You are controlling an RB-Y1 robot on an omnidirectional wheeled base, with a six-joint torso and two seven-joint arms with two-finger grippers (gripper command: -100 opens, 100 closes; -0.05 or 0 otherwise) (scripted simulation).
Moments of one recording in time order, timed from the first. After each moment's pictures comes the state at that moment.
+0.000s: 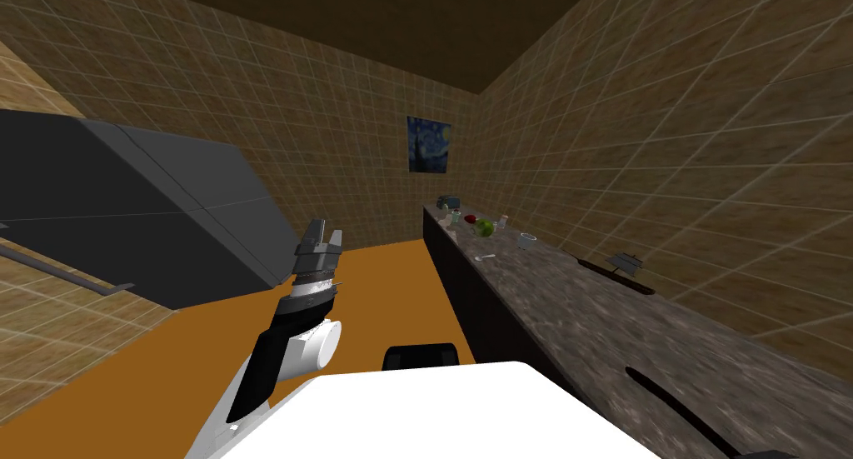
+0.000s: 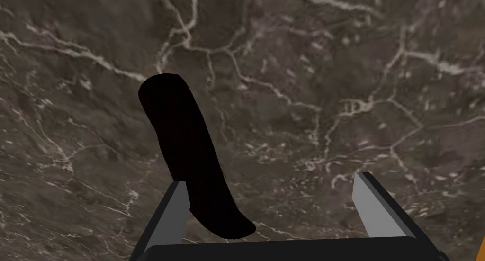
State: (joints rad) left arm 0.46 0.02 0.03 -2.38 0.02 -0.36 -0.16; right arm 1.36 -1.74 0.12 -1.36 -0.12 -0.42 0.29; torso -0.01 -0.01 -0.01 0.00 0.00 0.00
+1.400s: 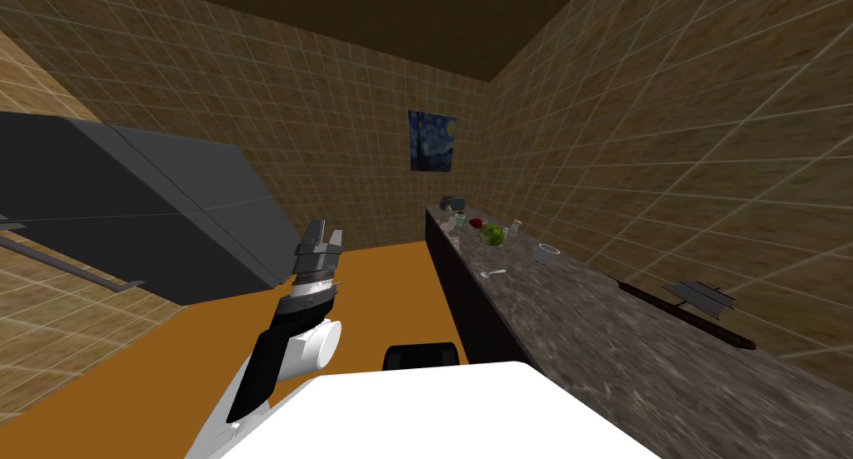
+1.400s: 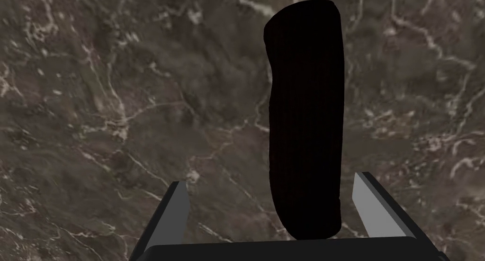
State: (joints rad) left arm 0.46 0.02 0.03 -2.38 0.02 -0.36 -0.16; right arm 1.30 -1.65 0.28 -1.20 0.03 -0.53 0.32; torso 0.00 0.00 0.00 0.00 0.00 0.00
